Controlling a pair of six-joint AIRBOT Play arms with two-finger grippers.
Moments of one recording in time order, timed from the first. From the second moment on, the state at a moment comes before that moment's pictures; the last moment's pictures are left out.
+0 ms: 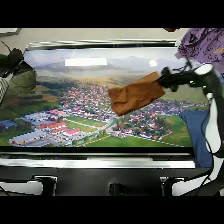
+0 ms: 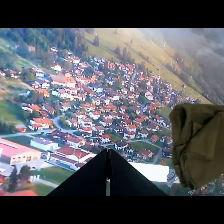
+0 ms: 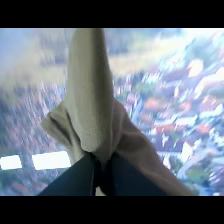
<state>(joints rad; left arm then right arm) 0.22 -1.59 2.02 1.11 -1.47 -1.73 -0.20 -1.75 1.69 -0.83 1.10 1.71</state>
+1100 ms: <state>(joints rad) 0.22 -1.59 2.02 1.10 -1.55 -1.73 -0.56 -1.59 2.02 -1.33 1.28 2.36</state>
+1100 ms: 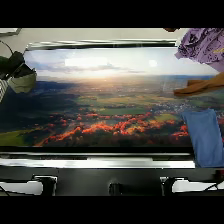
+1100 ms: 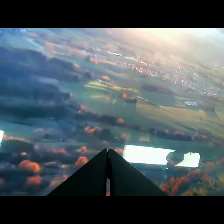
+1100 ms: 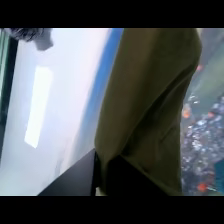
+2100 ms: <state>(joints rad) 0.22 -1.59 2.02 1.04 -1.56 -1.73 -0.56 -1.49 1.99 -1.69 1.78 2.28</state>
